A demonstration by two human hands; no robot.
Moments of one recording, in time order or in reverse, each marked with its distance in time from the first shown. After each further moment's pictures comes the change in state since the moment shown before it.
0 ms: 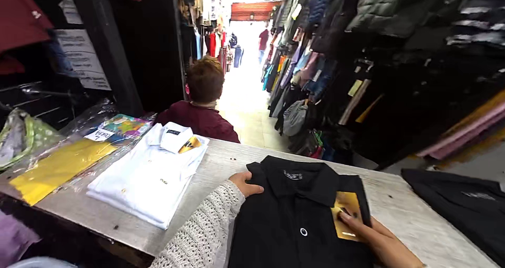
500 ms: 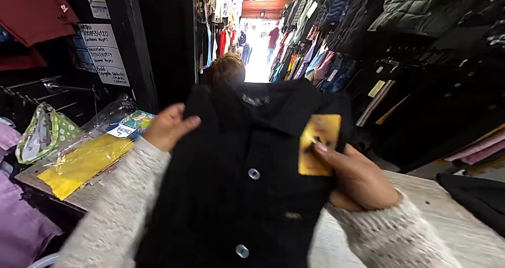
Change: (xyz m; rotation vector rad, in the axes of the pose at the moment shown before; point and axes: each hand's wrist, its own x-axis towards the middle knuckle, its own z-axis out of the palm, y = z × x) left_hand -0.145 0.046 -0.185 -0.185 0.576 0.581; right_hand -0.024 -0.141 0.171 0.422 -0.443 -0.258
